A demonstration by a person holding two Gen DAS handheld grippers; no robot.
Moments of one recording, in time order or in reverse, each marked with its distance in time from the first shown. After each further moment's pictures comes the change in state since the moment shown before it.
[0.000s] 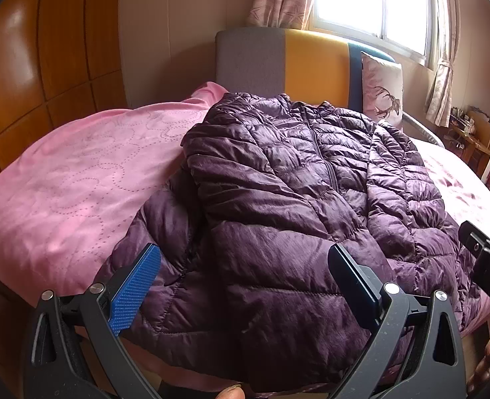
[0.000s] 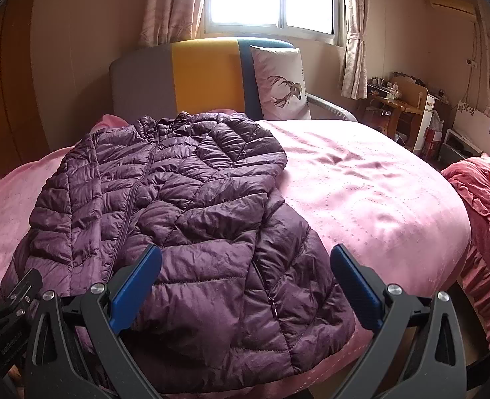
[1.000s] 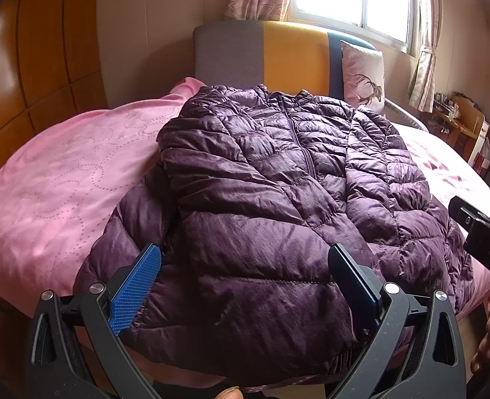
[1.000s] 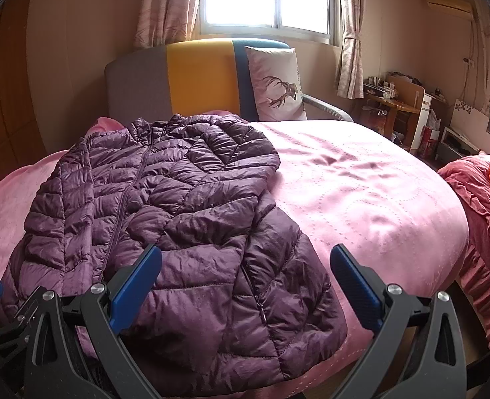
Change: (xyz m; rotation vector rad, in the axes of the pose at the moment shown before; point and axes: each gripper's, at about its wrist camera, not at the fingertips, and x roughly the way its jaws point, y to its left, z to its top) left arm 0.002 -0.017 -0.005 0.061 0.025 -0.059; right arm 0.003 -0.008 0.002 0.010 -0.005 -0.012
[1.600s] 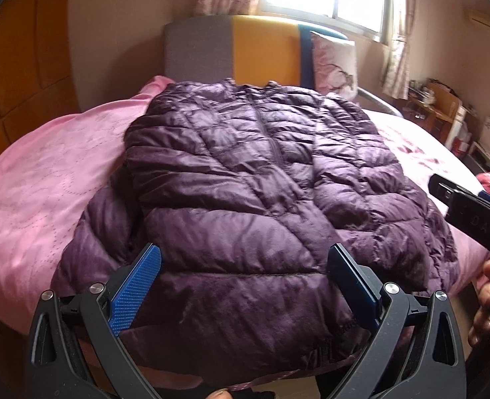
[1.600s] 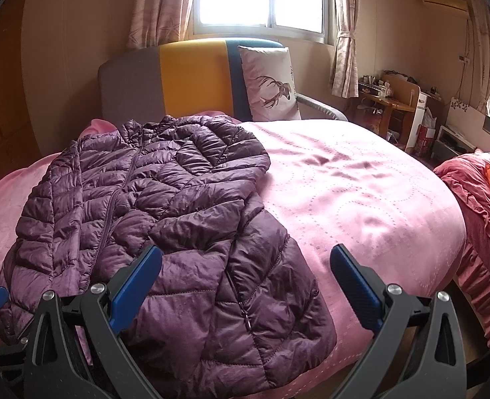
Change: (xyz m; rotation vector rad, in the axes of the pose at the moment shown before) left arm 0.005 -0.016 -0.003 0.074 0.028 -0.128; right arm 0.007 -0.014 0.004 0.016 -0.001 -0.018
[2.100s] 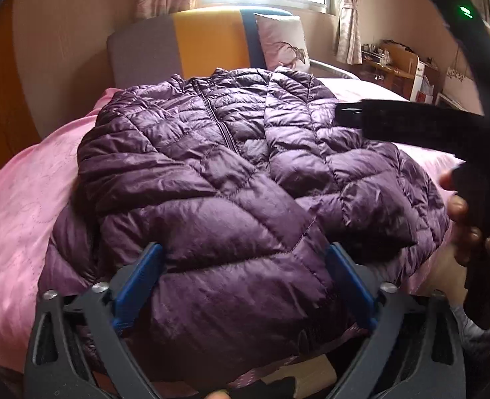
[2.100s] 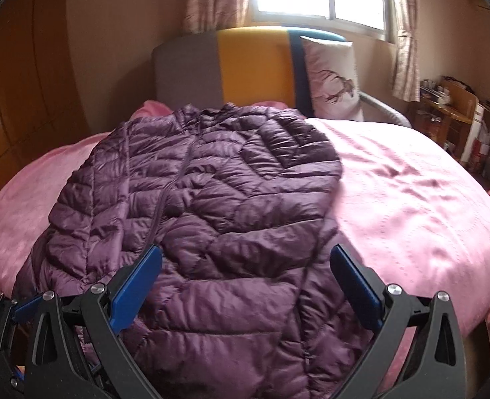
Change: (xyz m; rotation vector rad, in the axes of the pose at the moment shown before) left arm 0.014 -0.018 -0.012 0.192 0.058 -0.115; right arm 0.038 0.043 0.018 -0.154 0.073 0.261
